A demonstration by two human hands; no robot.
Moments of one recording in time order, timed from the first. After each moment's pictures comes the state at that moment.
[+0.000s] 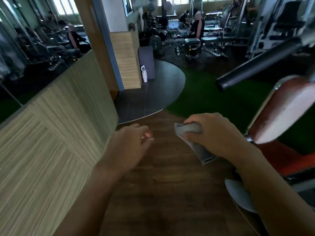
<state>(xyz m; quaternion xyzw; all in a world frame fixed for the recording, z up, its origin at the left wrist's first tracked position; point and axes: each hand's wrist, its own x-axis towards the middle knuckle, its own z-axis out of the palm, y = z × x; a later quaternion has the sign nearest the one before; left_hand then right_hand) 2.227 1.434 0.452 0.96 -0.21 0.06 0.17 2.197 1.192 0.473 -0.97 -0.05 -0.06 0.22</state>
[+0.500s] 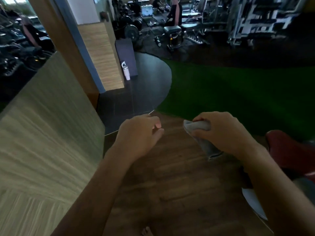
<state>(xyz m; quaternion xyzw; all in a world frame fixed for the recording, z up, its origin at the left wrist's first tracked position) 2.529 1.434 0.440 0.95 -0.31 0.01 0.11 2.444 1.212 0.440 -0.97 0.09 -0.05 0.24</state>
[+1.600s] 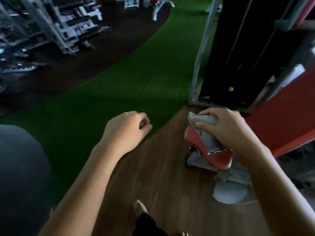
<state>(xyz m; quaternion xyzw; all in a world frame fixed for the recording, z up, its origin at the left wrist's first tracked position) 2.825 0.842 0.410 0.69 -0.71 -0.13 0.03 2.556 0.805 0.378 -0.73 0.60 -0.22 0.26</state>
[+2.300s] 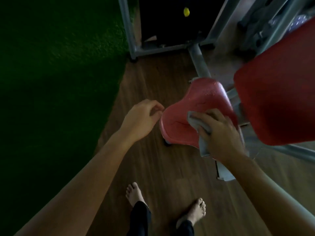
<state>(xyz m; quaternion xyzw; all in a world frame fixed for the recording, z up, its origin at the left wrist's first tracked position) 2.740 0.476 0.010 0.46 -0.79 -0.41 0.04 2.538 0.618 0.003 -0.56 0.80 -0.14 0.18</state>
